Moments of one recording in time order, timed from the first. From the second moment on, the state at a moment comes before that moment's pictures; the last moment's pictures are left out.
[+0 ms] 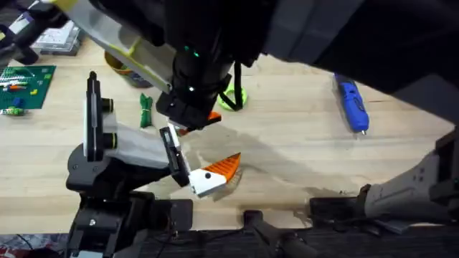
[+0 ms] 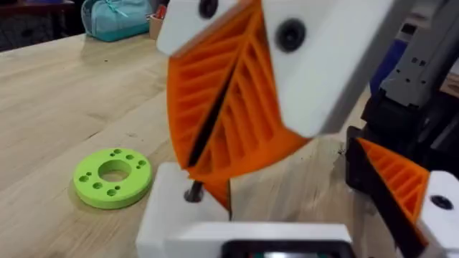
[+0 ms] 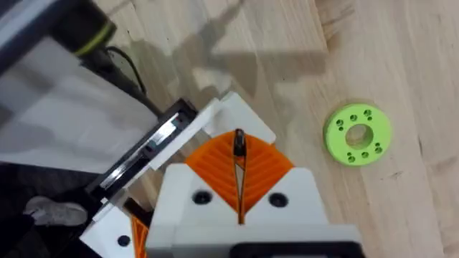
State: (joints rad) left arm -0.10 0.00 0.01 -0.10 1.08 -0.14; right arm 1.07 1.86 1.94 -1.31 -0.06 -0.11
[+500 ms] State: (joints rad) left arm -0.10 0.00 0.01 -0.10 1.08 -0.14; right arm 1.06 1.86 1.93 -1.29 -0.08 -0.11
